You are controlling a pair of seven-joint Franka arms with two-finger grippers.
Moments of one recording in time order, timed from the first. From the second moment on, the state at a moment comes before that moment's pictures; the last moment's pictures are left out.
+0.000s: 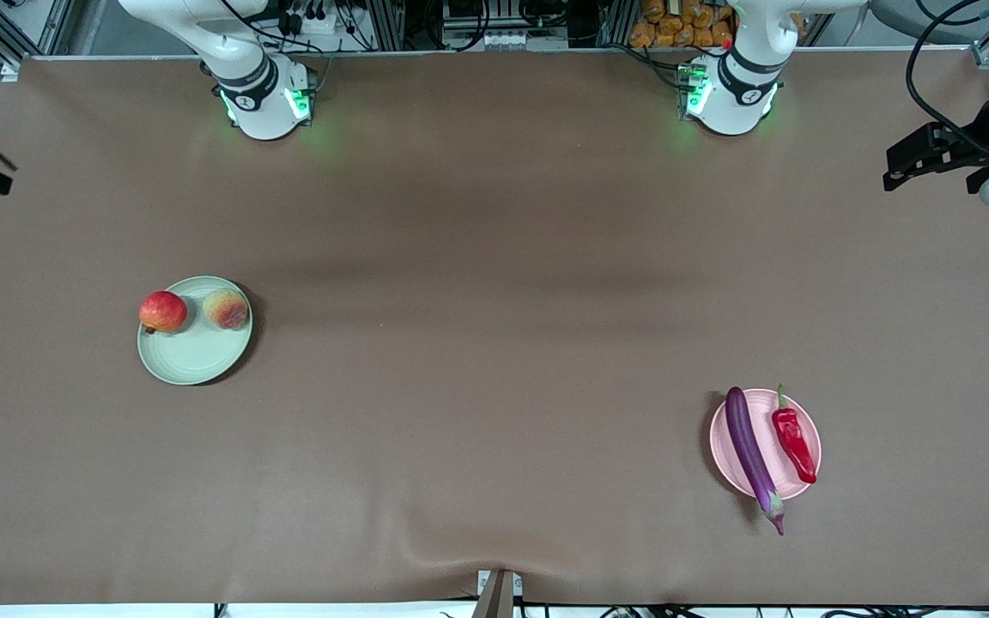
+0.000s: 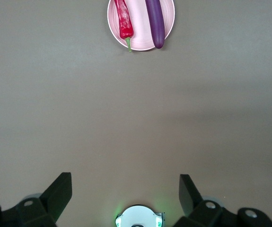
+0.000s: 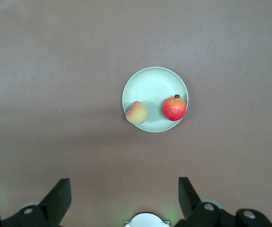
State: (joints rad) left arm -0.05 -0.02 -0.03 -1.48 0.01 1.38 -0.02; right arm 0.06 -0.01 -0.20 -1.39 0.10 1.32 -0.05
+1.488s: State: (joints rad) left arm -0.05 -0.01 -0.03 -1.48 0.01 1.40 0.00; right arm 0.03 -0.07 -0.06 -1.49 0.05 1.44 -0.13
